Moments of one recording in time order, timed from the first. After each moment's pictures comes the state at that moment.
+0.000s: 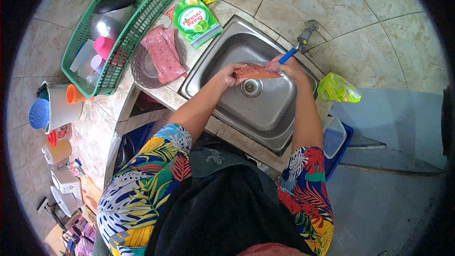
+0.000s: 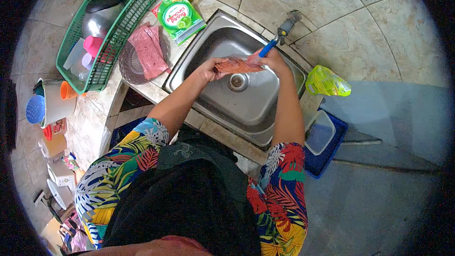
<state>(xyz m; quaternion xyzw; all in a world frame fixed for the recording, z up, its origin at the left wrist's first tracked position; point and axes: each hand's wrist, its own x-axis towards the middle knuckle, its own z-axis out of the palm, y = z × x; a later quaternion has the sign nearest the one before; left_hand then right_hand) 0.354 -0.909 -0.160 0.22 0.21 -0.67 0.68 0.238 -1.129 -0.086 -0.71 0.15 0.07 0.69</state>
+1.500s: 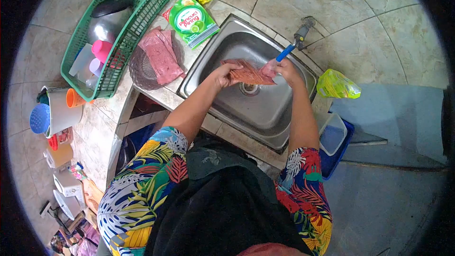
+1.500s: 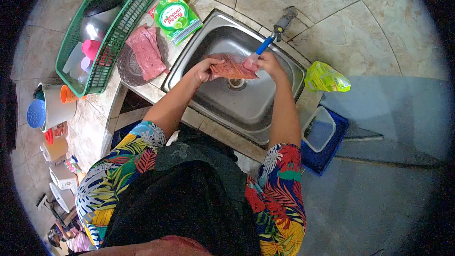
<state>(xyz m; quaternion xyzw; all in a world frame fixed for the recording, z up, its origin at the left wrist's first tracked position) 0.352 -0.898 -0.144 0.29 0.18 -0.66 0.67 0.221 -1.123 -0.113 -0.73 0.16 0.02 0.66</state>
